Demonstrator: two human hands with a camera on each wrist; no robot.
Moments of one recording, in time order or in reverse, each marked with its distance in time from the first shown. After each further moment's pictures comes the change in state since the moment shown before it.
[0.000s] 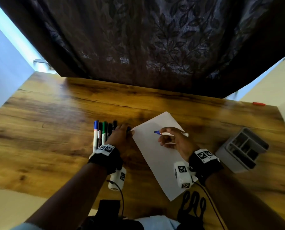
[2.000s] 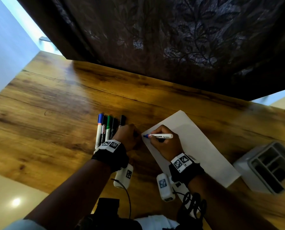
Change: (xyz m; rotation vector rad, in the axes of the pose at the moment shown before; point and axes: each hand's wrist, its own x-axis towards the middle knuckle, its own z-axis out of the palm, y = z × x) left_hand 0.019 0.006 -0.004 0.091 -0.147 -0.123; right_hand 0.069 0.047 0.054 -0.417 0.086 -0.501
